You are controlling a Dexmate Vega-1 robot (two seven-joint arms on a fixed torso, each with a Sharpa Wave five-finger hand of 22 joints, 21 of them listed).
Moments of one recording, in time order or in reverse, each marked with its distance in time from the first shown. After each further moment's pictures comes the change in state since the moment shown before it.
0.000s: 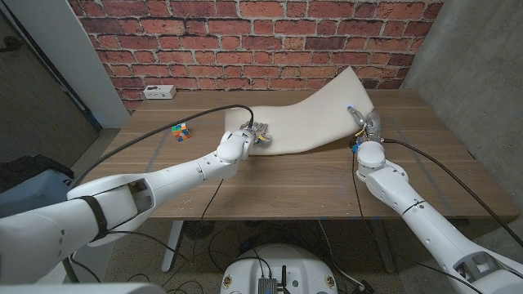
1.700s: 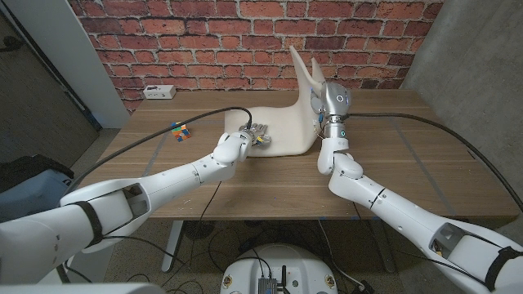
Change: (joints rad) left arm 0.038 0.026 -0.041 -0.046 0.013 -0.017 -0.003; left_hand 0.000 0.000 -0.002 -0.001 0.000 0.000 0.000 -0.001 -0.002 -0.003 0.002 0.003 0.000 -0.001 -0.001 0.007 -0.001 -0.002 -0.005 -0.001 0.000; right arm 0.212 -0.011 -0.423 0.017 -1.029 -0.449 -0.210; right_hand 0.041 -0.029 -0.003 0.010 -0.001 0.045 0.001 -0.003 0.005 0.061 -0.026 0.057 0.061 0.062 -0.023 0.024 0.039 -0.003 -0.016 0.035 0.000
